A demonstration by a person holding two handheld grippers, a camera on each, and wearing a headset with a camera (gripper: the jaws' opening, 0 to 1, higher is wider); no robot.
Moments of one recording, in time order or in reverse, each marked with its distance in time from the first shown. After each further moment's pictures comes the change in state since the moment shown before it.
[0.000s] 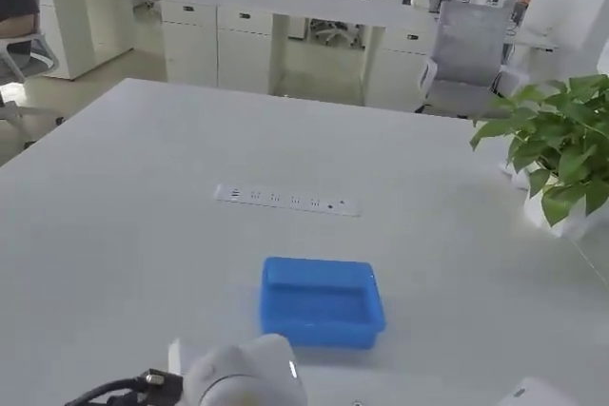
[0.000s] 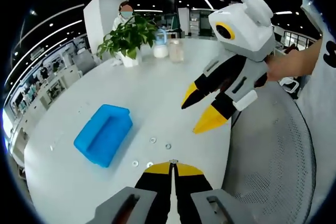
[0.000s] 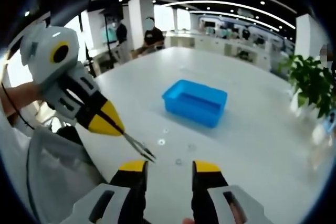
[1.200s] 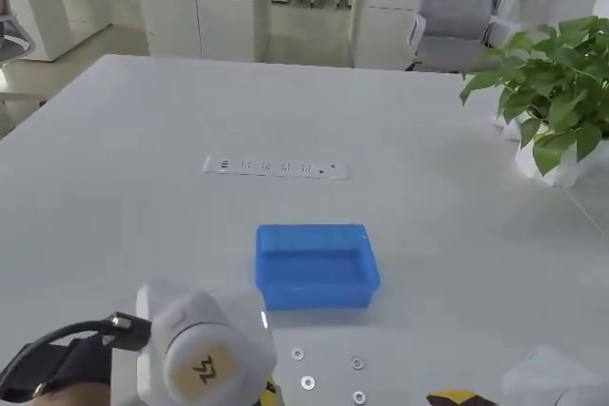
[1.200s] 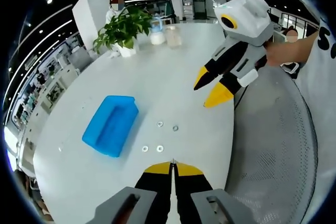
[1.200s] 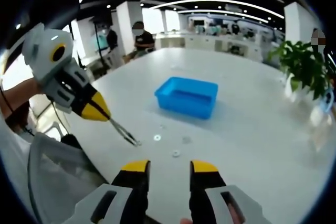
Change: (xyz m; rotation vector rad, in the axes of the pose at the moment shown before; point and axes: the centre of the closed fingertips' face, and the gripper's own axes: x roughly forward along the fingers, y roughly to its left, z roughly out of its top) left arm -0.012 0.012 -0.022 0.094 0.141 0.014; right arm -0.009 -0.010 -0.016 0.104 -0.022 -0.029
